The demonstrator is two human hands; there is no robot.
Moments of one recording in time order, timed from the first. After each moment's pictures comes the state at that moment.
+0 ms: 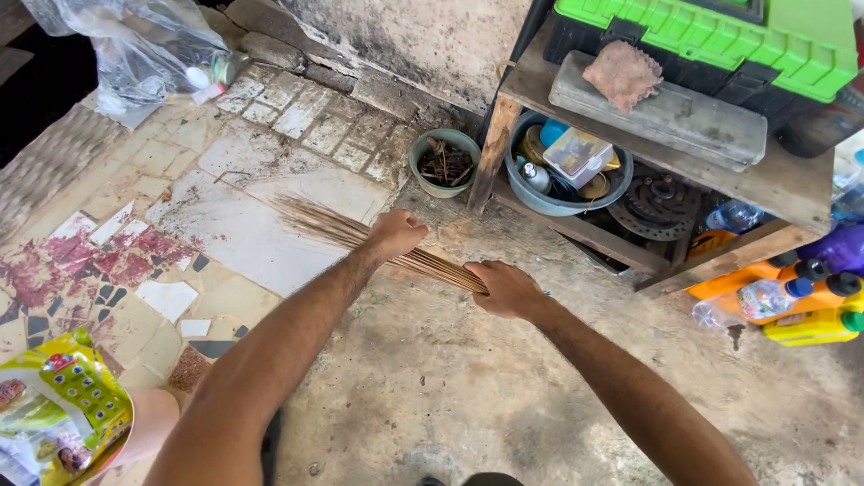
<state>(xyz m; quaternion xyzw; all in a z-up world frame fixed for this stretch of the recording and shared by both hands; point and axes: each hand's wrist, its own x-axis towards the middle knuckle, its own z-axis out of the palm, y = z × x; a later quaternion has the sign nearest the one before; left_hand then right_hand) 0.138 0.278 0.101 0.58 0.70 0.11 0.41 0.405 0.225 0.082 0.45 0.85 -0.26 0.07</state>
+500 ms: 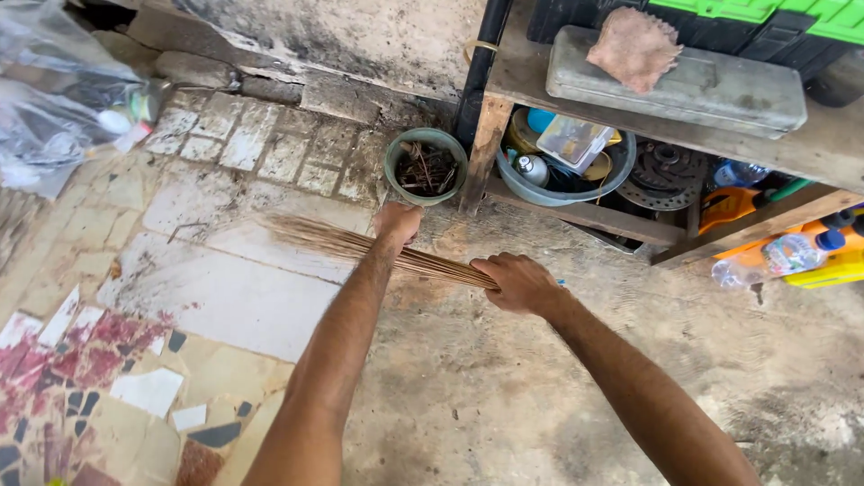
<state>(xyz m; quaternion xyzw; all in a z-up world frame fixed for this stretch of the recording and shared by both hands) 0.149 0.403 -0.018 0.45 0.74 0.21 0.45 0.399 0.264 0.051 0.48 0.86 -0.19 0.03</state>
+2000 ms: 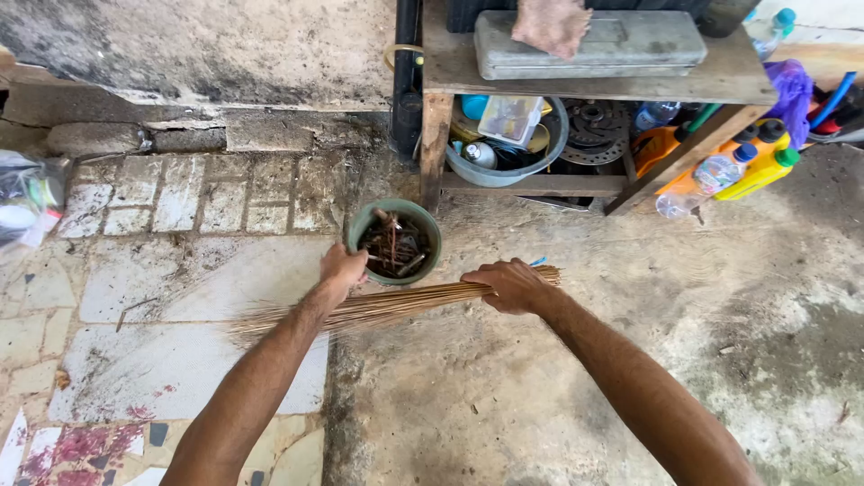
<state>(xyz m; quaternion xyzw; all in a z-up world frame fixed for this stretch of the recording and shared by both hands) 0.089 0.368 -0.020 0.45 0.69 0.18 0.53 0.397 0.221 0.042 0.58 0.77 -0.24 0.09</state>
